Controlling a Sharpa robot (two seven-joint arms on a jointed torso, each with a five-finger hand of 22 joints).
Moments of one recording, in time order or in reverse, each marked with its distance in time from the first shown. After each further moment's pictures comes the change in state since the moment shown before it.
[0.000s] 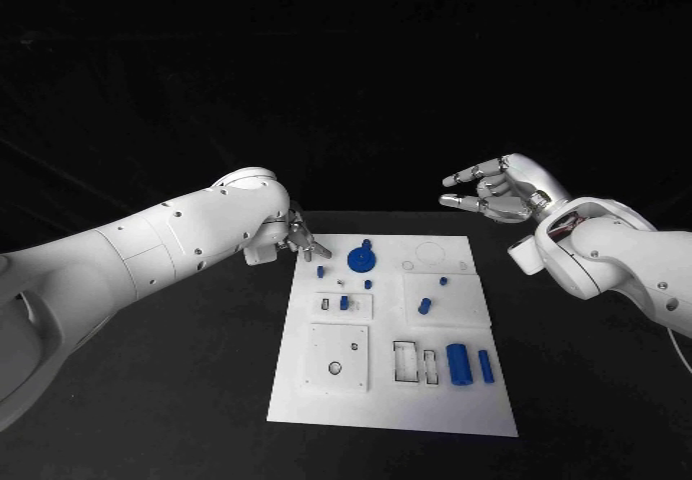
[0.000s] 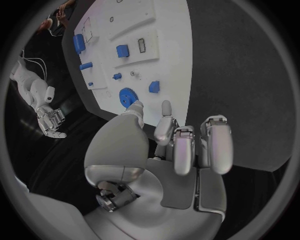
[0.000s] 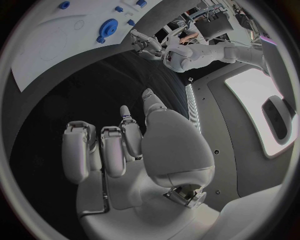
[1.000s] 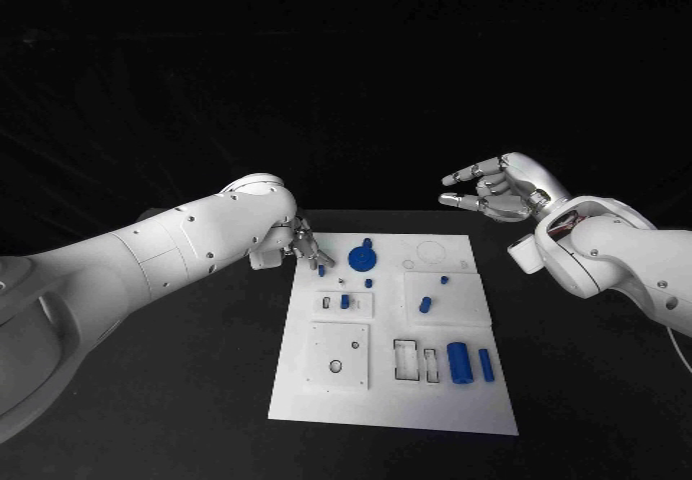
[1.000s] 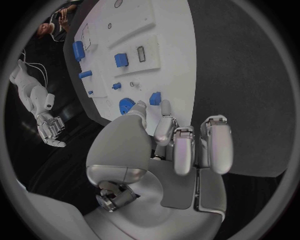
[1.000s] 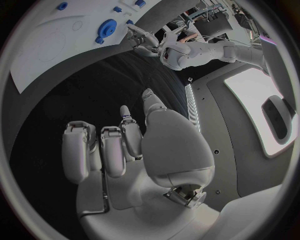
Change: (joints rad) left arm -0.021 0.036 -0.008 -0.048 -0.004 0.052 0.040; left_hand 0.044 0.030 -0.003 -0.003 0.000 0.018 -0.011 0.009 0.000 0.007 -0.007 0.004 0.004 0.000 0.000 0.000 0.000 0.000 0.000 0.000 0.000 0.000; right arm -0.001 0.004 0.000 -0.002 0.000 0.004 0.000; right_hand 0.000 0.000 -0.003 0.003 0.000 0.000 0.000 0.000 0.000 0.000 0.000 0.000 0.000 0.000 0.000 0.000 0.000 0.000 0.000 0.000 0.000 0.000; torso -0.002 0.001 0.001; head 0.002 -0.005
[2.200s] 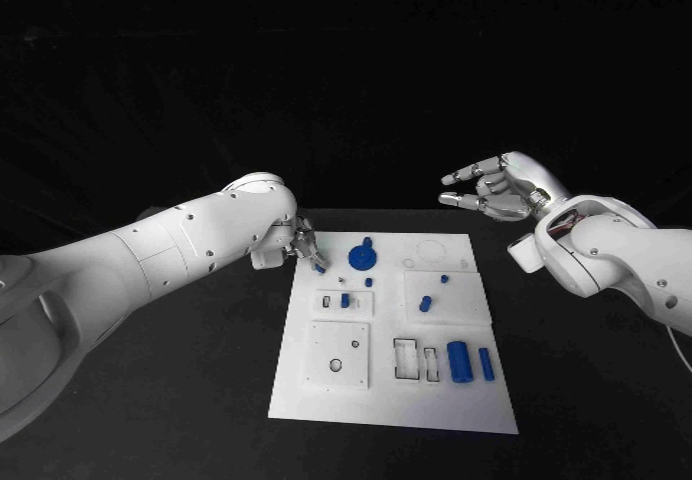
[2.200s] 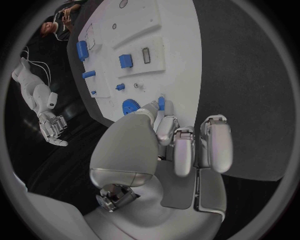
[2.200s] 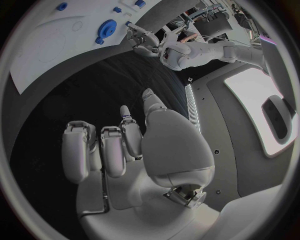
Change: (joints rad) left arm -0.001 -0.001 0.000 0.003 0.026 0.003 0.011; left_hand 0.237 0.042 0.307 -0.047 -0.016 -0.020 -0.002 0.014 0.008 0.004 -0.015 -0.008 -0.008 0.002 -0.020 0.000 0.000 0.000 0.000 -0.014 0.000 0.000; right arm 0.000 0.002 0.000 -0.002 0.000 0.003 0.000; right_hand 0.000 0.000 -0.003 -0.003 0.004 0.000 0.000 0.000 0.000 0.000 0.000 0.002 0.000 0.000 0.000 0.000 0.001 0.000 0.000 0.000 -0.004 0.000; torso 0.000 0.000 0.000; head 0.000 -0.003
